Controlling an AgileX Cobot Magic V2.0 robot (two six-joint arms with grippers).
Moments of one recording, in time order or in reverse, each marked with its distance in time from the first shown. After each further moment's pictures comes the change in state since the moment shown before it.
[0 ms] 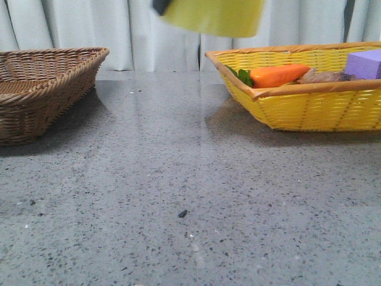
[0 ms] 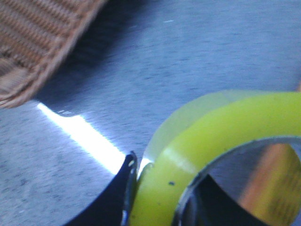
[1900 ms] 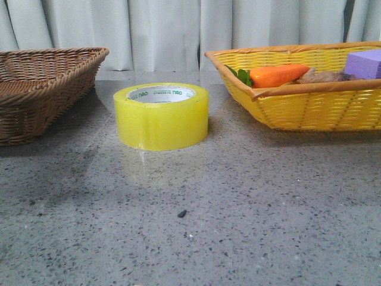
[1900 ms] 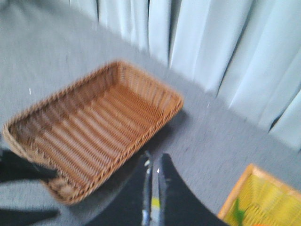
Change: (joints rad) left arm -0.506 0.486 -0.376 0.002 0.243 0.081; right arm 0.073 -0.401 -0.004 -0.174 -0.271 0.000
